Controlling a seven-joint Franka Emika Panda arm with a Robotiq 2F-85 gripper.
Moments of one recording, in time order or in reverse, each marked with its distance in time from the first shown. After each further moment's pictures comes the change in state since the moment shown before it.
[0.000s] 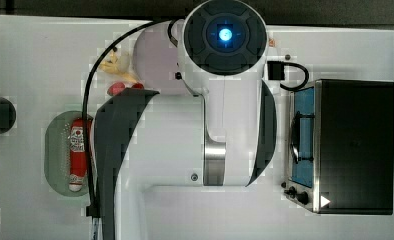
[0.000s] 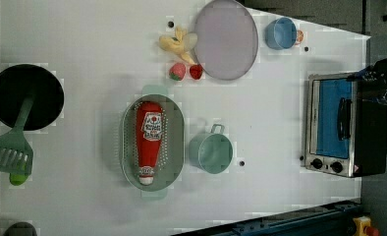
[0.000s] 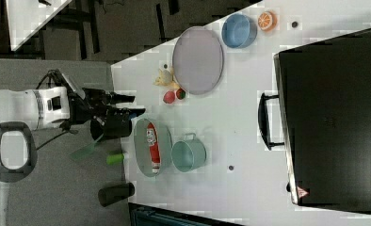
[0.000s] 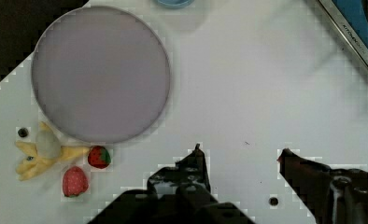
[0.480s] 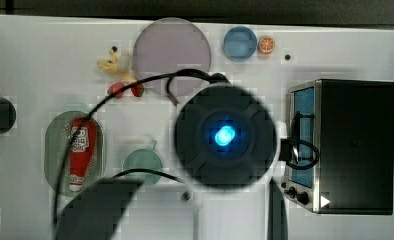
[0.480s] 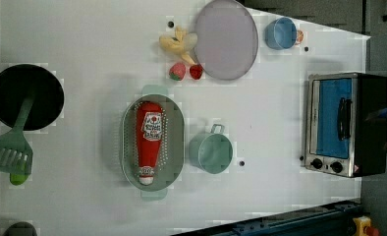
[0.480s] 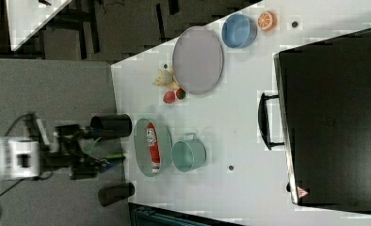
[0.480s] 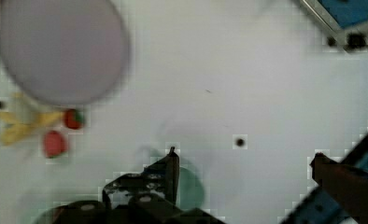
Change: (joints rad) arm -0.097 -0.258 0.110 -0.110 0.037 -0.145 0.093
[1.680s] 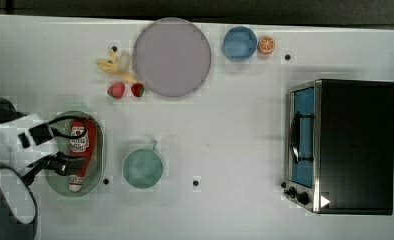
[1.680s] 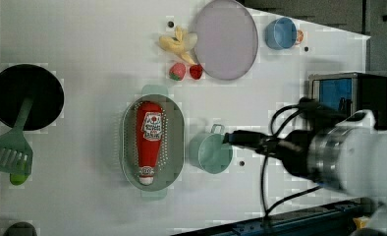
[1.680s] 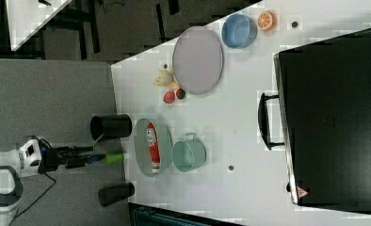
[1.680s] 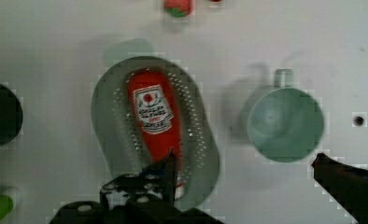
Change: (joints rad) arm 0.020 0.193 0.571 -0.063 0.000 0.262 0.035
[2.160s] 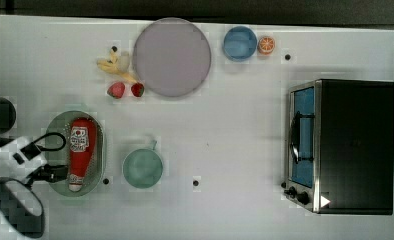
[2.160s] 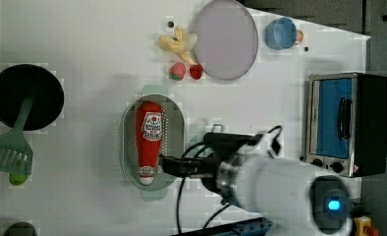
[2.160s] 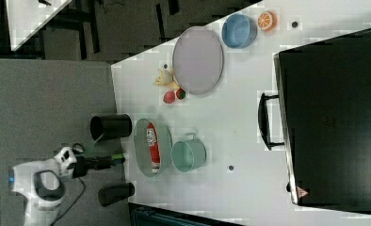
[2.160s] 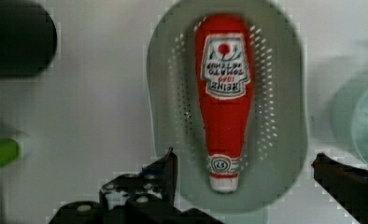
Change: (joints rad) arm 0.021 0.162 0.142 -0.199 -0.074 0.364 0.002
